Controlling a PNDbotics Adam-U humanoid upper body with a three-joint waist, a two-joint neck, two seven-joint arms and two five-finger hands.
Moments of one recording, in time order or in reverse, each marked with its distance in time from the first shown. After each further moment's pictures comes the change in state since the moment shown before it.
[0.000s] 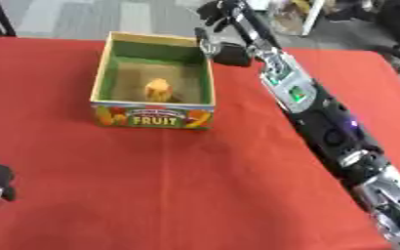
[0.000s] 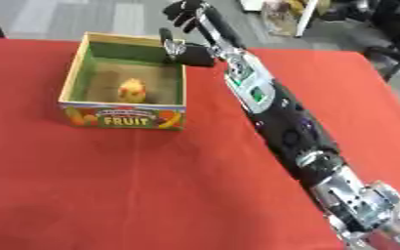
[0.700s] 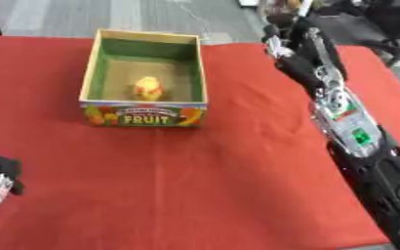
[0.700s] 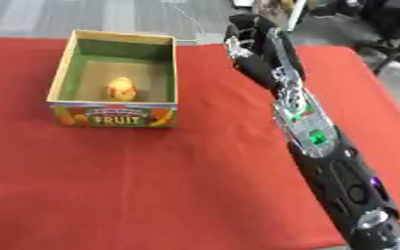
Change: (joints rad) left arm 0.017 0.005 0.024 -0.005 -0.005 0.004 0.025; right arm 0.302 0.027 -0.123 -0.300 -0.239 0.085 -0.109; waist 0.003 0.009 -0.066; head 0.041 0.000
